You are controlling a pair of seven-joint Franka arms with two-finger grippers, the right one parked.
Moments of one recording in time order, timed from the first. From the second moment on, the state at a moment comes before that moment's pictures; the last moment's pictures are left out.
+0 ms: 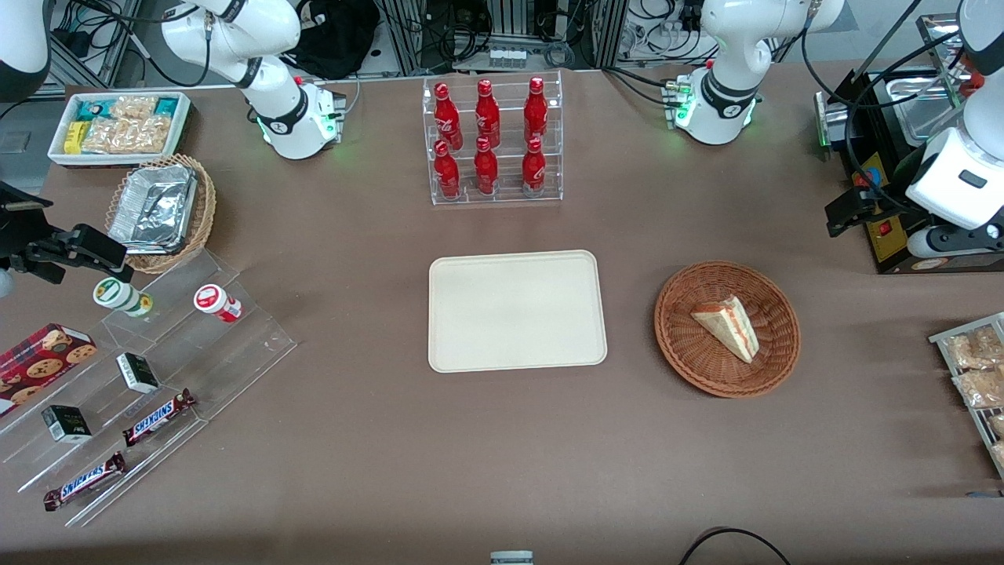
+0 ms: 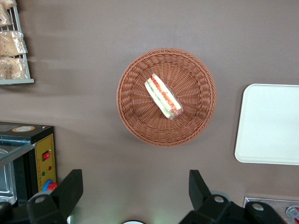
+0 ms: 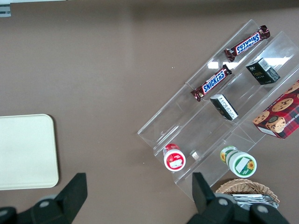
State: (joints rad) arm 0.04 0.02 -0.14 -1.55 0.05 1.50 -0.17
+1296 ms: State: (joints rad) arm 0.04 0.11 -0.17 -1.98 0.04 2.04 -0.56
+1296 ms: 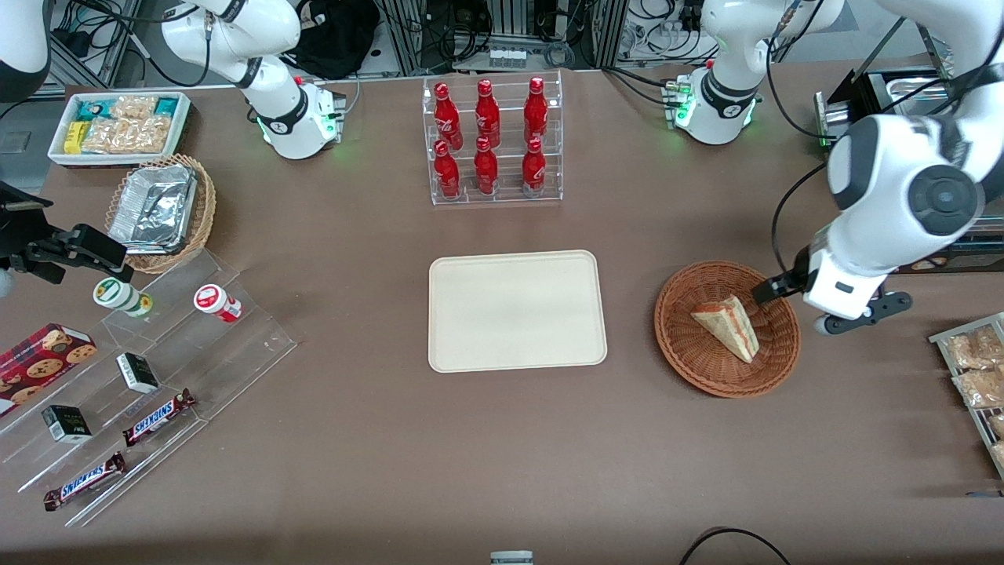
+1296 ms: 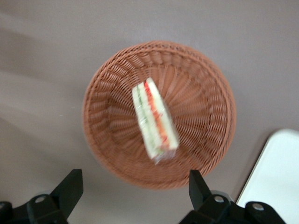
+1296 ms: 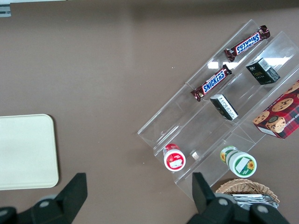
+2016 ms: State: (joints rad) arm 0.04 0.16 -0.20 -2.23 0.04 2.35 -0.81
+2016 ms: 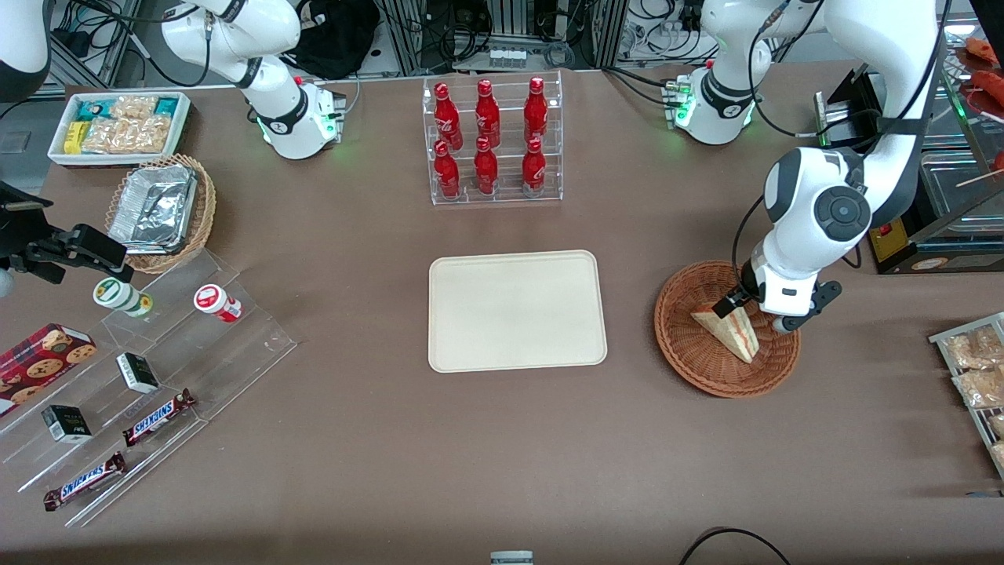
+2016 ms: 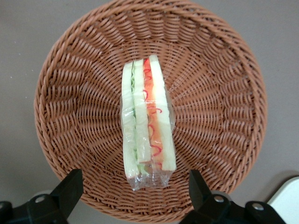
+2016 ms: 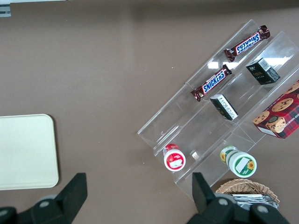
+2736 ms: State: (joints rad) arm 0.04 0.26 -0.20 -2.23 0.04 2.48 -0.83
